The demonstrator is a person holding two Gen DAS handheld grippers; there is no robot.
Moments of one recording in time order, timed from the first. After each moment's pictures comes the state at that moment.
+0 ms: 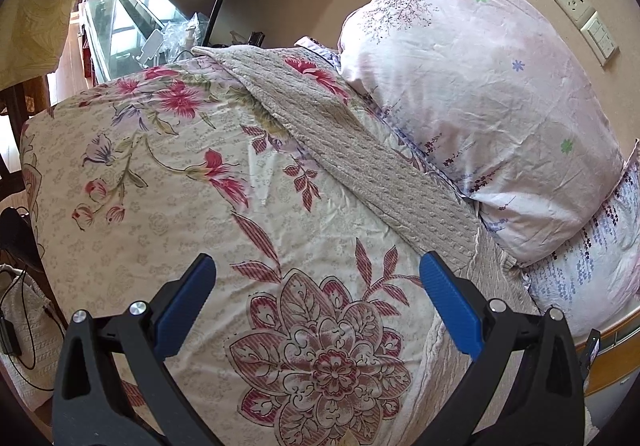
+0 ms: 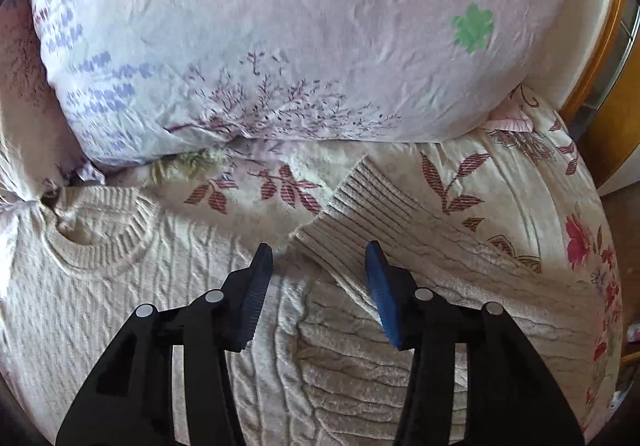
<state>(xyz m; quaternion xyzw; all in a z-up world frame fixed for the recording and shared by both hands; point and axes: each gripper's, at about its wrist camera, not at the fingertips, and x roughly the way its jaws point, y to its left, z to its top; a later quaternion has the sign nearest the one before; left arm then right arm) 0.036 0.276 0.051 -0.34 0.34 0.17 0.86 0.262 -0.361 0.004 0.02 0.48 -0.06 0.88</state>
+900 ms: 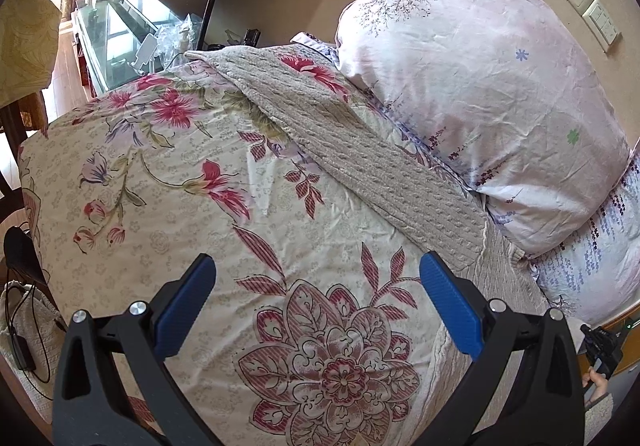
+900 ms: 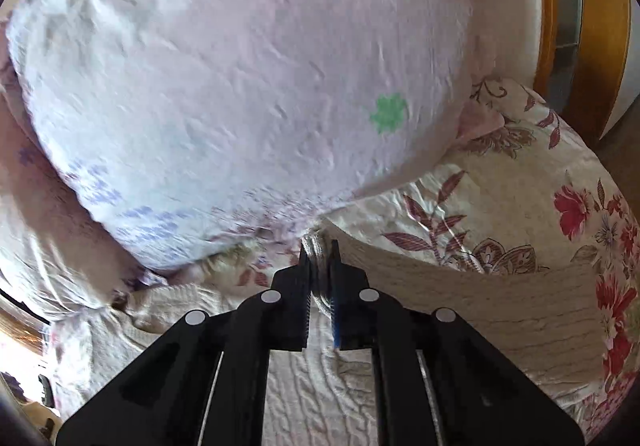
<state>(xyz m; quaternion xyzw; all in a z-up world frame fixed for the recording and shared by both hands) 0.051 0.287 0.052 -0.32 0.37 0.17 0.86 0.225 -0.371 0.083 0.23 0.35 -0.04 0.91</state>
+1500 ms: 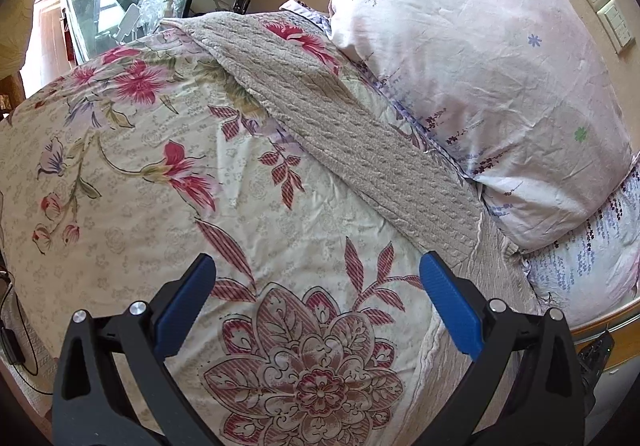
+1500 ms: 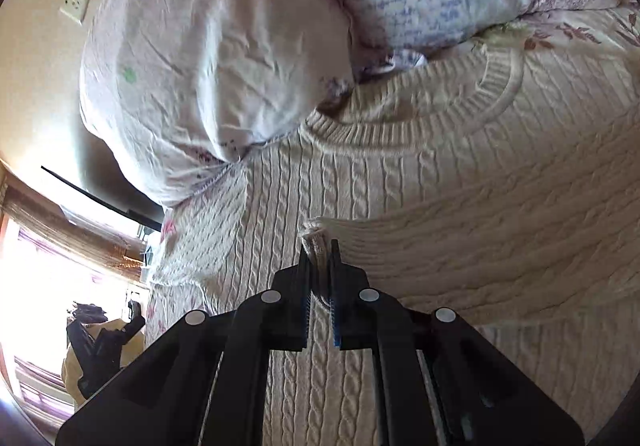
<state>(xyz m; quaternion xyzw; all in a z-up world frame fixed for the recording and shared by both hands) 0.075 0.292 0.038 -0.35 0.41 0.14 0.83 0.166 -0.158 0.017 0.28 0.45 0.18 0.83</state>
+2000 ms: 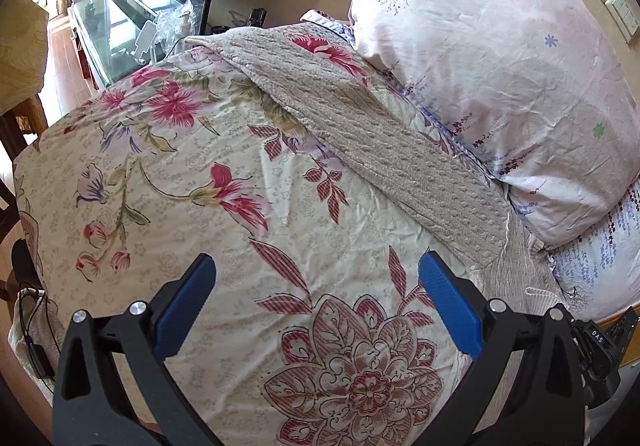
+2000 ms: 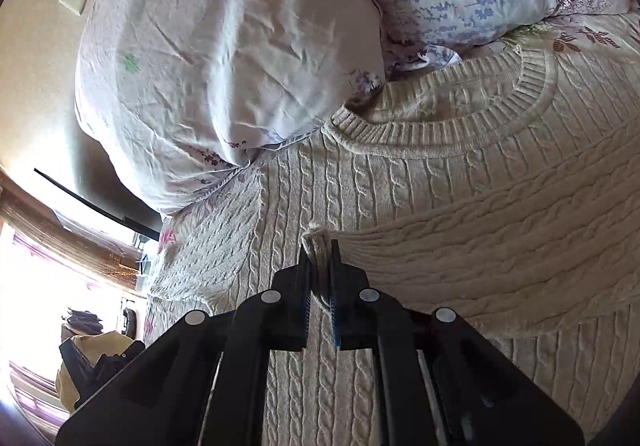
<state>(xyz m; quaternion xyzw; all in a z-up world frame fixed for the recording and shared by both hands) 0.067 0.308 0.044 -0.31 0.42 0.17 0.84 0.181 -0.130 0.025 0.29 0.43 0.16 0.84</state>
